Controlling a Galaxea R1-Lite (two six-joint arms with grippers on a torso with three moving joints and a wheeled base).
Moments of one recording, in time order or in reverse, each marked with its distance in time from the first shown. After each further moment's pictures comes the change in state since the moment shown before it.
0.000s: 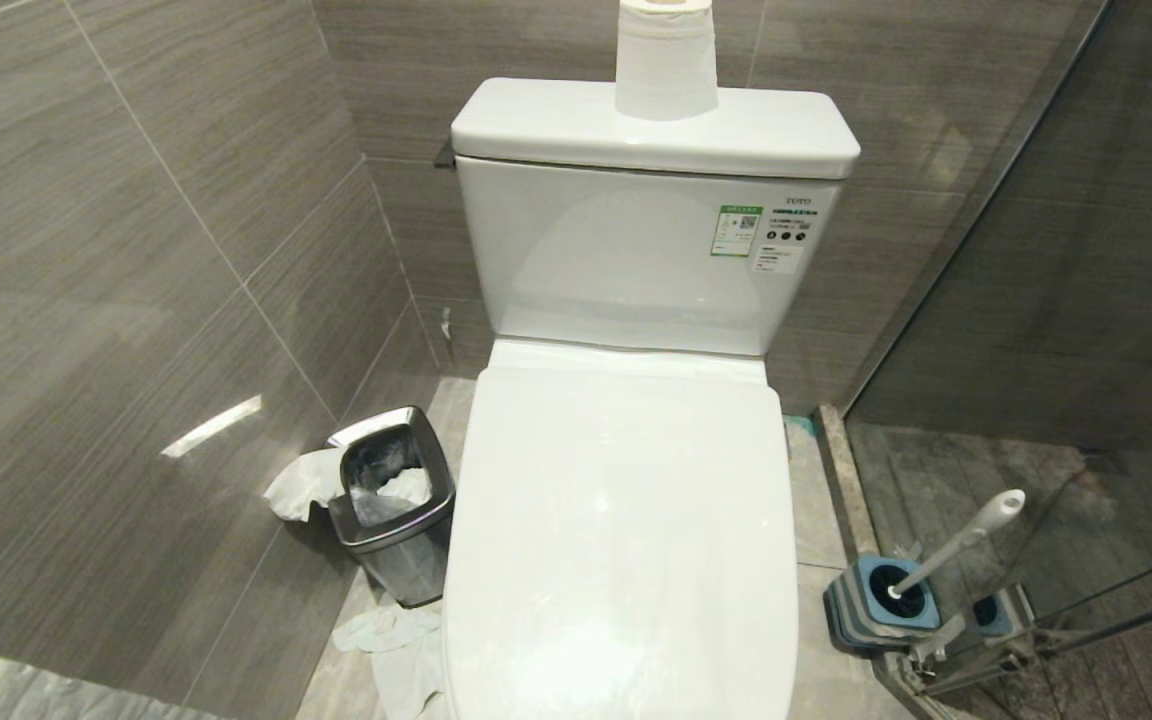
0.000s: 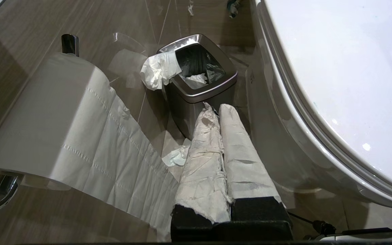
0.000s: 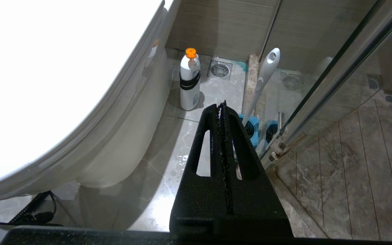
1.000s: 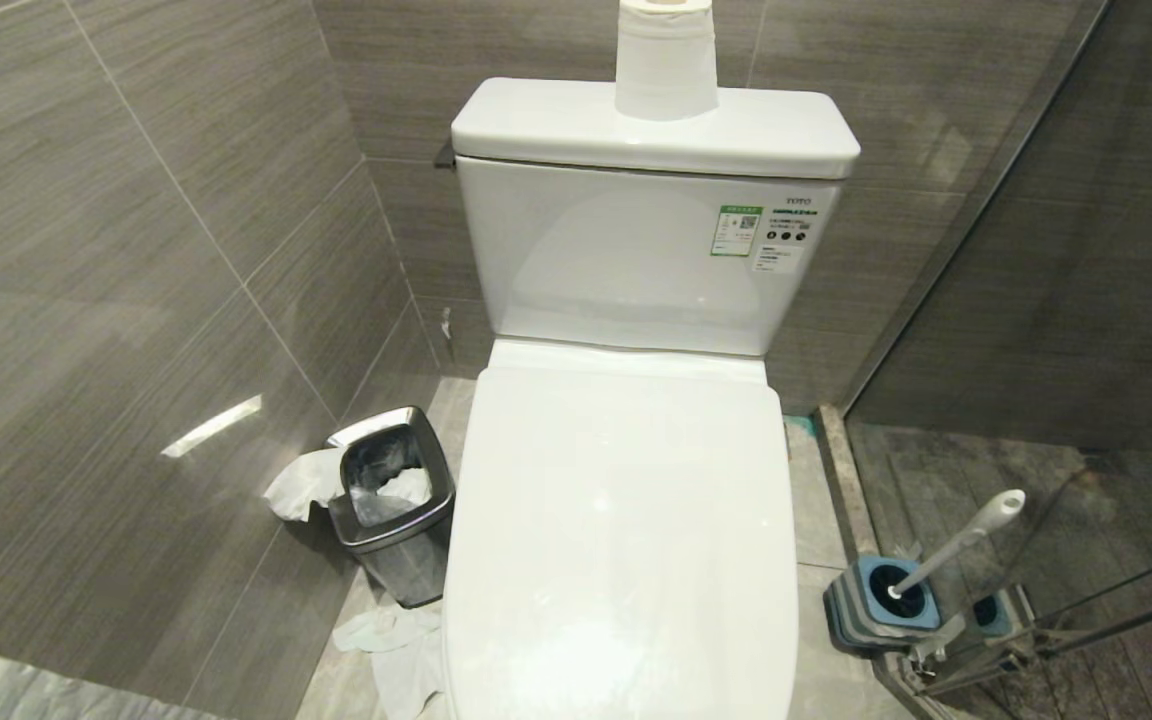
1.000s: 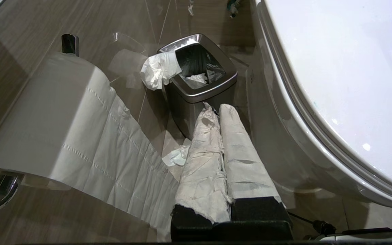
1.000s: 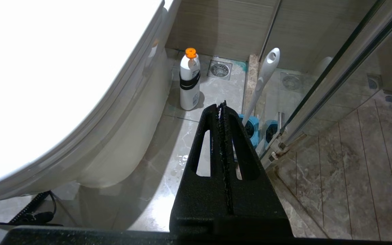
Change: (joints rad) left arm 0.000 0.000 0.000 0.000 0.000 0.000; right arm 0.000 0.000 0.000 0.000 0.000 0.000
